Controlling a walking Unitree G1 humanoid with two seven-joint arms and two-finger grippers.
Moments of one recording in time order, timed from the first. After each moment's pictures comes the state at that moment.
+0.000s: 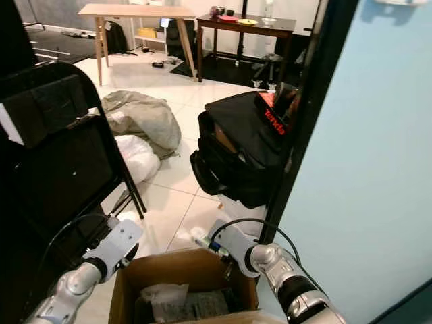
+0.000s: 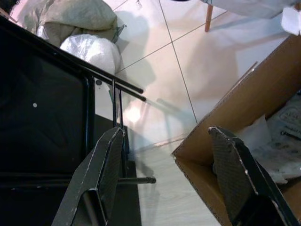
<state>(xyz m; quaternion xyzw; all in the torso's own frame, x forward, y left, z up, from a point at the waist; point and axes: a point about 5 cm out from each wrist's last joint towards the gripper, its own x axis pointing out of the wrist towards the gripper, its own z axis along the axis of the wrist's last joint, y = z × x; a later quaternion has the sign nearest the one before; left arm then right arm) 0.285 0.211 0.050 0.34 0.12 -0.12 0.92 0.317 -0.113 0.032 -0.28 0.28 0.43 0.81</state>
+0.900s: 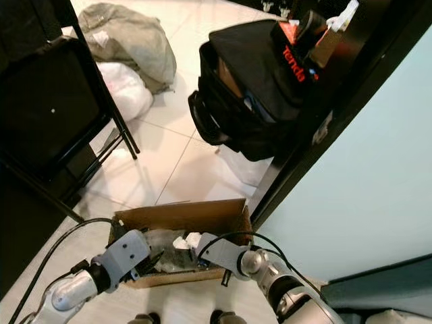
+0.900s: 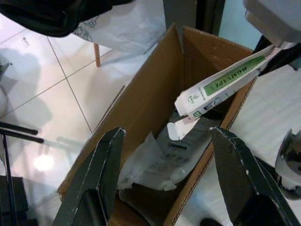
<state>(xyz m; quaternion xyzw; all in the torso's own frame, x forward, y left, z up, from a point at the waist) 0.248 0.174 0.089 0.30 -0.01 -0.30 0.90 0.316 -0.096 0.022 -0.42 0.22 0.41 0.78</state>
